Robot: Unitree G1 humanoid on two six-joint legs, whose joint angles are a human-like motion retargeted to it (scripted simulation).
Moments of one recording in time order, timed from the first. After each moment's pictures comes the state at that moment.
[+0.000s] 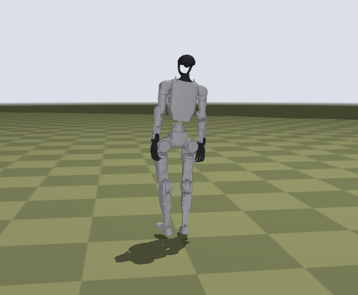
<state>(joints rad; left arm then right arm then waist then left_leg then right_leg) 0.16 0.07 0.52 1.50 0.38 0.16 -0.04 -0.02 -0.16 -0.02 1.50 -0.64 0.01 0.16 -0.11 0.05 -0.04 0.00 -0.13 0.06 -0.02 -0.13 0.09 0.02 -0.05 -0.32 0.01 0.12 -0.03</state>
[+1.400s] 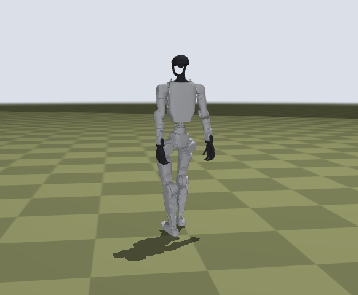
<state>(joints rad) 0.19 0.08 0.58 1.57 0.16 0.00 -0.15 0.04 -0.21 -0.14 1.58 -0.50 -0.01 0.11 -0.33 -0.04 0.08 0.12 -0.13 -0.11 -0.01 -0.32 0.08 -0.20 -0.13 -0.32 0.26 0.06 -0.06</state>
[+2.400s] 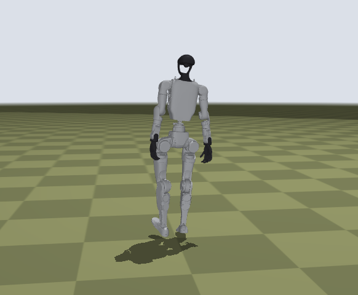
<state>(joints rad) 0.15 0.08 0.47 1.49 0.29 0.00 -0.13 0.04 -0.22 -0.14 1.59 -0.56 0.03 0.12 -0.13 0.05 -0.01 -0.04 -0.05 0.17 0.02 -0.45 -0.03 -0.02 -0.01 -0.27 0.03 0.16 -0.07</state>
